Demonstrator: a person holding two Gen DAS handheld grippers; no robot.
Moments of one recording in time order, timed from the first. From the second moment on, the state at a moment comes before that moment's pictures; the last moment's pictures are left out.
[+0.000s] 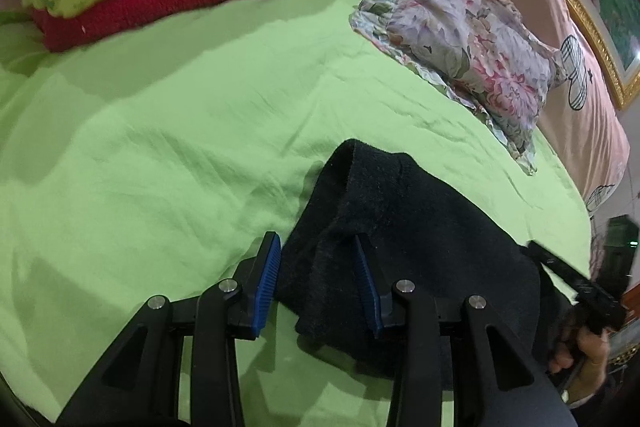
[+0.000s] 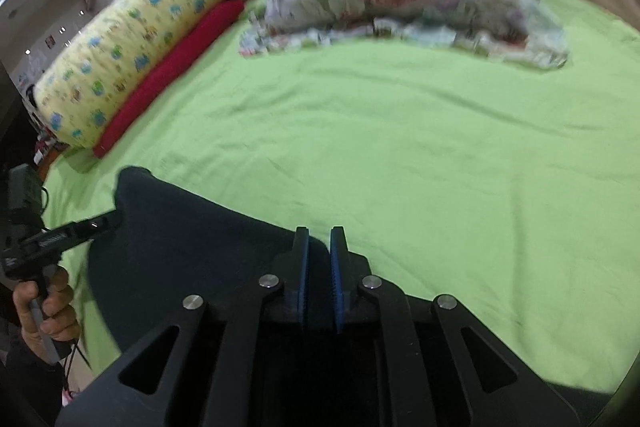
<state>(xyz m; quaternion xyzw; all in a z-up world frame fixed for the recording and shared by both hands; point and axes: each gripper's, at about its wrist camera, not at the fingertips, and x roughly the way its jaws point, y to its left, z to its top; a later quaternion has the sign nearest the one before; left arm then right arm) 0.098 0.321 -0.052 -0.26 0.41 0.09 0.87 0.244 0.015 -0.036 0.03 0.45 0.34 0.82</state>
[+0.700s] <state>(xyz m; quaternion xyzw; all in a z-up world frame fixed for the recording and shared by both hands) 0.076 0.213 0.003 -0.23 0.41 -0.01 0.88 0.121 -0.120 -0.004 0.16 0.43 0.29 0.84</state>
